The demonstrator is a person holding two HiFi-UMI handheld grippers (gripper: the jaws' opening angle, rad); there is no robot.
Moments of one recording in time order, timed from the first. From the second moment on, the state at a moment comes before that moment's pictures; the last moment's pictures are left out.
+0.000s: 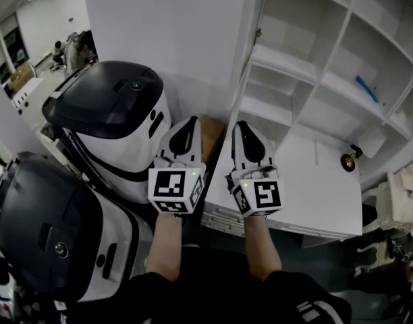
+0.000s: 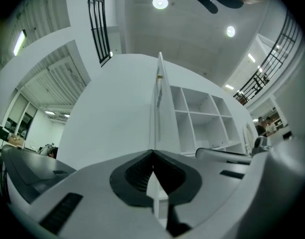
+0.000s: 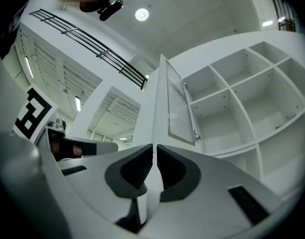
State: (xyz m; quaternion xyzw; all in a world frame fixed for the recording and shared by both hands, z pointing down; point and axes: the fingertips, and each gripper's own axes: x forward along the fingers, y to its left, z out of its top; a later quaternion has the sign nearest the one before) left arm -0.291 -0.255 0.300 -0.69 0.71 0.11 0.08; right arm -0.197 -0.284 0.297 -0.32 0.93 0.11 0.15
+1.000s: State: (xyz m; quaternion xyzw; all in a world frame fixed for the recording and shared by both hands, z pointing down) left arm -0.295 -0.297 0.121 -0.73 0.60 0.08 0.33; right arm -0.228 -0.283 0.184 -0.36 0.88 0.23 0.20
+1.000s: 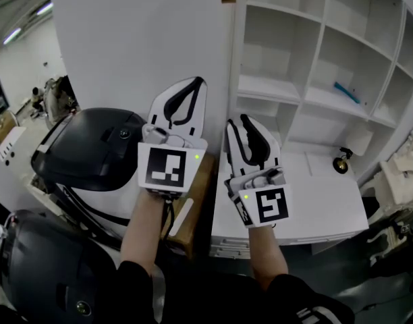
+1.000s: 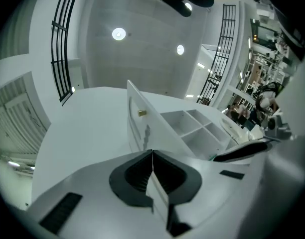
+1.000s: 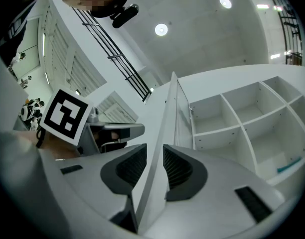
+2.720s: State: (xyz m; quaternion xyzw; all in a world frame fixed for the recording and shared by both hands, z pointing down) left arm -0.238 -0.341 -0.023 -0.73 0.46 0.00 0.51; right arm -0.222 -0.315 0.125 -0.43 0.84 0.28 0.19
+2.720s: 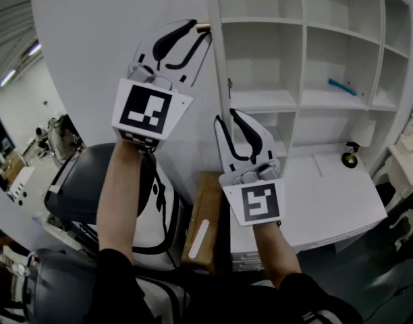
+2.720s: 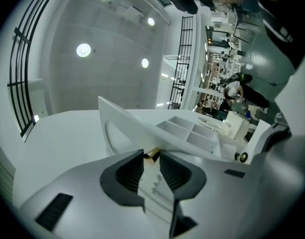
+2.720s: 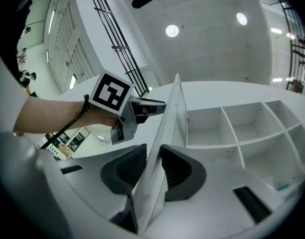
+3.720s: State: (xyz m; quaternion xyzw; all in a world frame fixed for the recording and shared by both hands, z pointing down) left arm -0.221 -0.331 -0.023 -0.74 0.39 -0.01 0.54; right arm -0.206 -0.309 0.127 -0.45 0.83 0.27 0.19
